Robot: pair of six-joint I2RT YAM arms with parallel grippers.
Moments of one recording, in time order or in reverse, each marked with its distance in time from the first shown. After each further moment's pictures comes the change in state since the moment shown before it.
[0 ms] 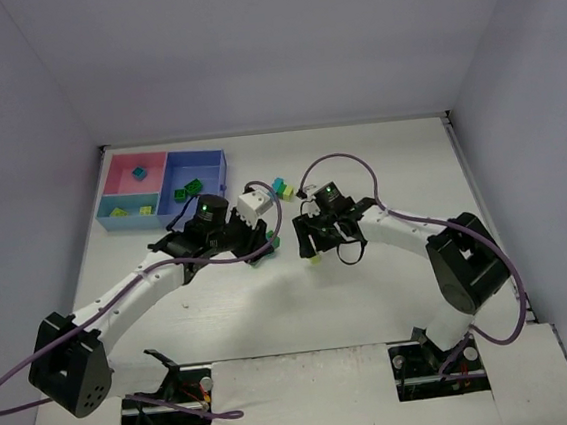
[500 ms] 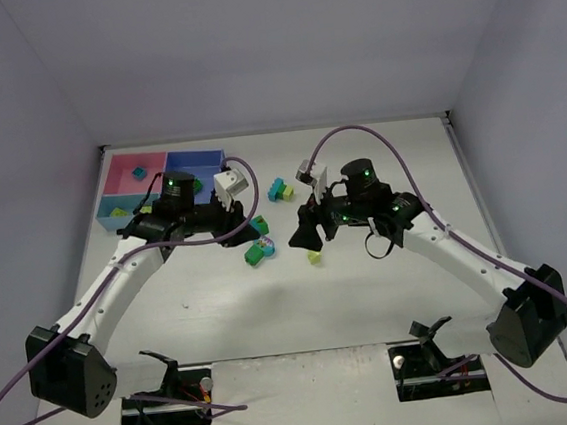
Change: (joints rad) left arm 0.195 -0.015 0.130 -0.169 0.320 0.095; right arm -0.014 -0.346 0.046 0.003 -0.409 -0.260
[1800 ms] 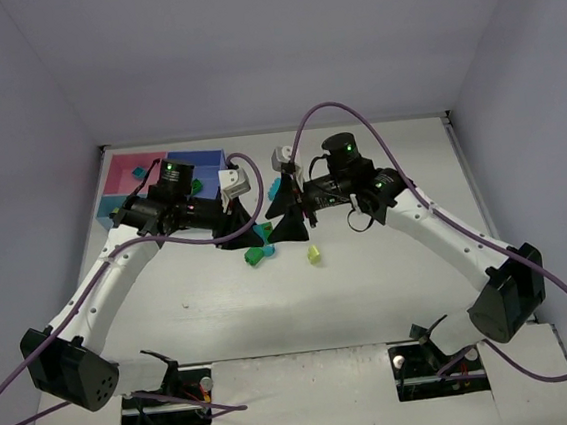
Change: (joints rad) left arm -0.014 0.035 0.273 -0.355 0.289 0.256; right arm 0.040 0.130 0.274 -0.012 -0.412 -0.183
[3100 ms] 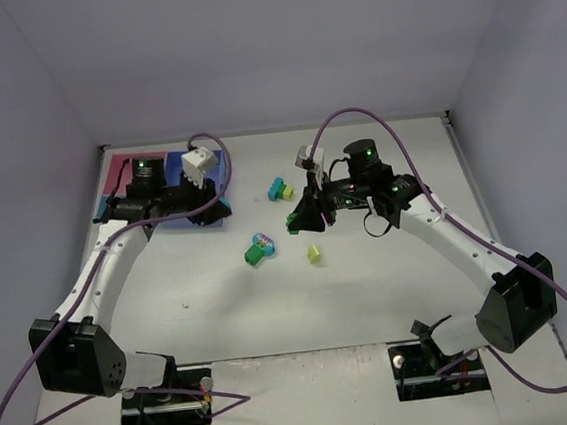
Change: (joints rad) left arm 0.196 0.039 -0.086 0.199 -0.229 -0.147; right arm -0.120 -0.068 -0.142 -0.014 0.128 0.025
